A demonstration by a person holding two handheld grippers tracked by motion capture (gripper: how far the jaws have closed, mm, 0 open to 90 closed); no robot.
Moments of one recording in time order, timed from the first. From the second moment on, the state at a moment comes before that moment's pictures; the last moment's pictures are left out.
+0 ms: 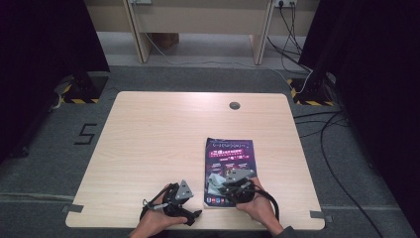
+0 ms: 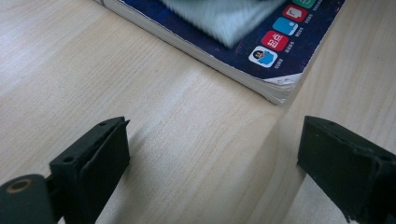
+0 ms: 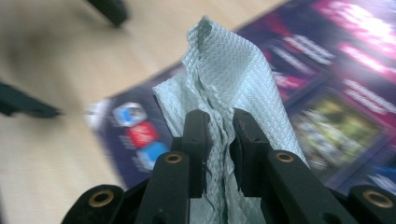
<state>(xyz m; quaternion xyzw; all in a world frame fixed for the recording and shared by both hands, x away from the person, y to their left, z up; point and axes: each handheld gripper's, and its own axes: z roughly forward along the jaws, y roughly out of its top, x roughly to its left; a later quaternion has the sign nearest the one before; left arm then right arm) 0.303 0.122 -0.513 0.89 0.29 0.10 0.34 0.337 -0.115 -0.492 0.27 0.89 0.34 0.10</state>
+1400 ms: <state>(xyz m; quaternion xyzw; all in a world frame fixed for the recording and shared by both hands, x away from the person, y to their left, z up) 0.303 0.122 -0.514 0.89 0.29 0.10 0.34 0.374 -0.195 -0.490 0.38 0.86 0.31 0.15</state>
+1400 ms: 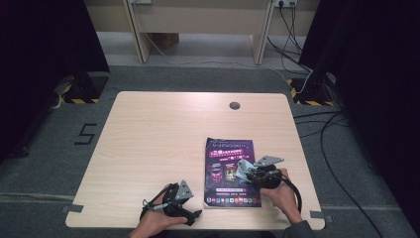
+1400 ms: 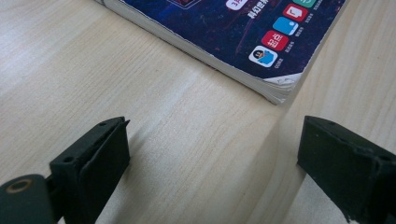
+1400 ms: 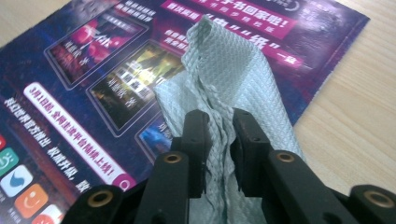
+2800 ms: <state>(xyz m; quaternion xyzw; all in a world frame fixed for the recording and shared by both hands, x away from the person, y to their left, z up) 0.302 0.122 -0.514 0.88 0.30 0.10 0.35 0.351 -0.186 -0.491 0.37 0.86 0.33 0.13</state>
